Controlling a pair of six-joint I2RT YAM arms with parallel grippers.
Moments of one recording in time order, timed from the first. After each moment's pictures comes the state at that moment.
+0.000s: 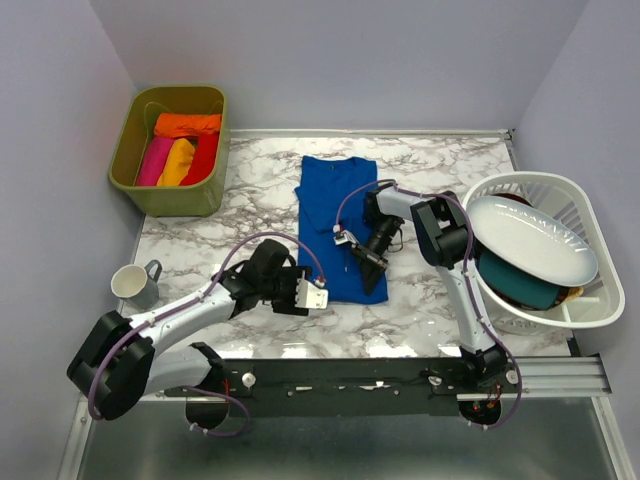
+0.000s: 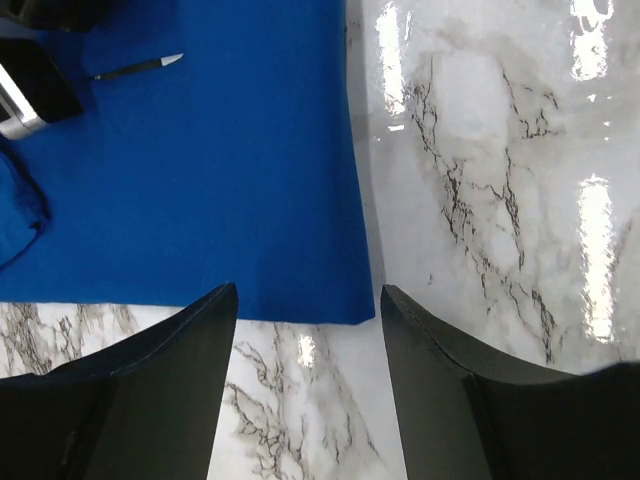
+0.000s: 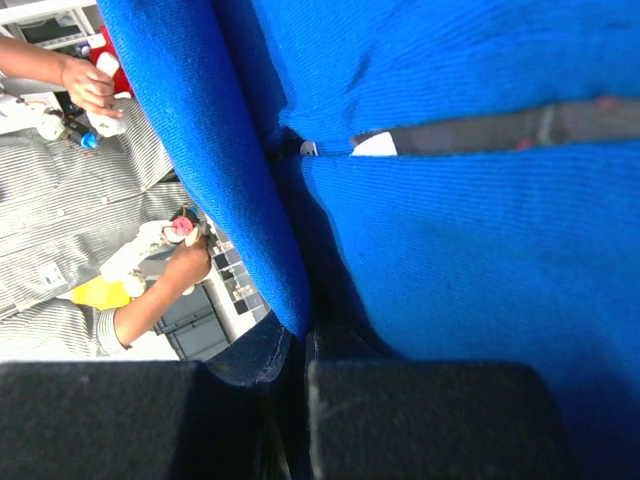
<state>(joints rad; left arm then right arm) -0.67 1.15 0.56 -0.29 0.43 0.96 0.45 2.49 1.77 -1.54 -0.86 -0.80</state>
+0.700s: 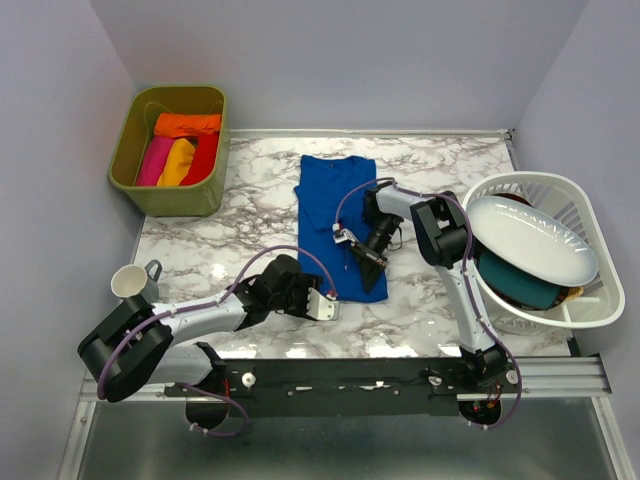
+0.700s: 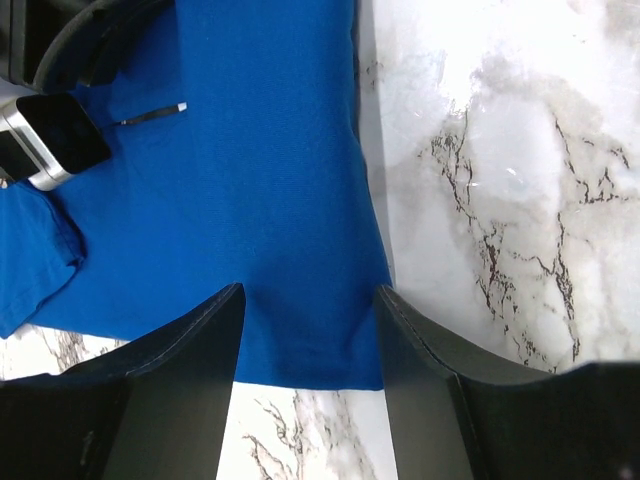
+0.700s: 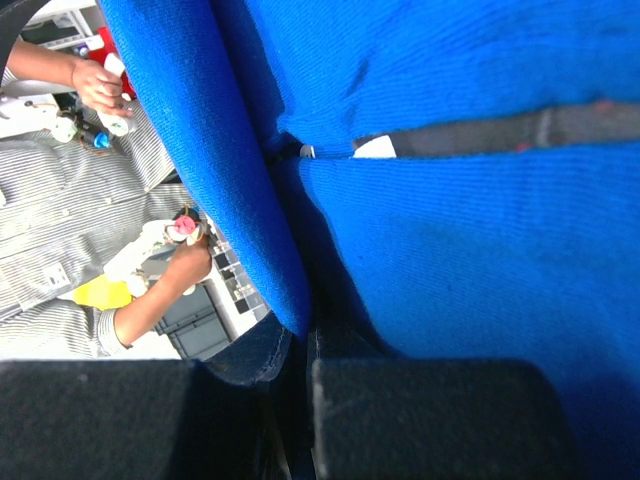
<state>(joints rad) -0.83 1.24 0.42 0.10 0.23 0.94 0.45 2.51 1.81 -1.55 -0.85 -0.78</state>
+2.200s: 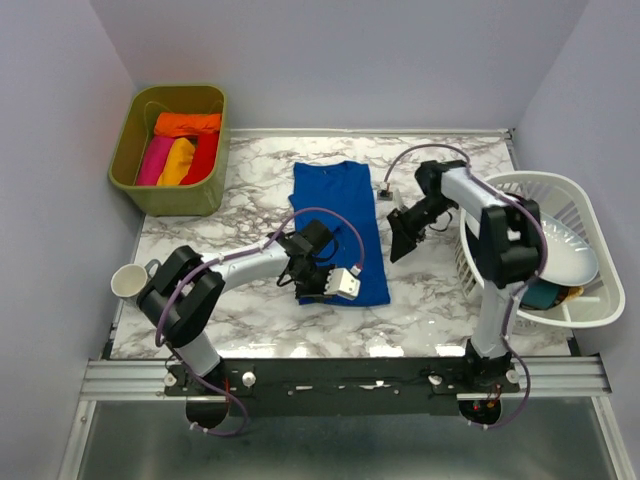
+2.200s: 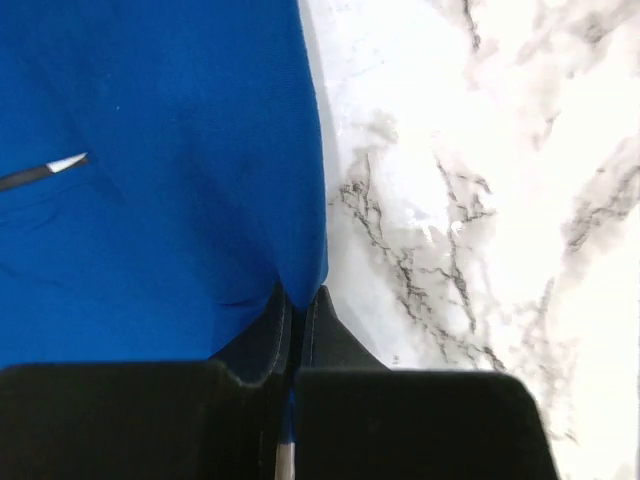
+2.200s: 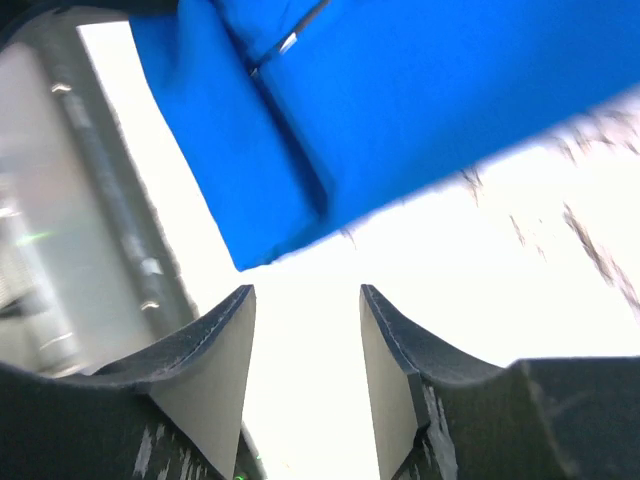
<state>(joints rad) -0.78 1.63 0.94 -0.56 0.48 0.96 0.25 2.11 1.58 -1.32 -0.82 -0.78</state>
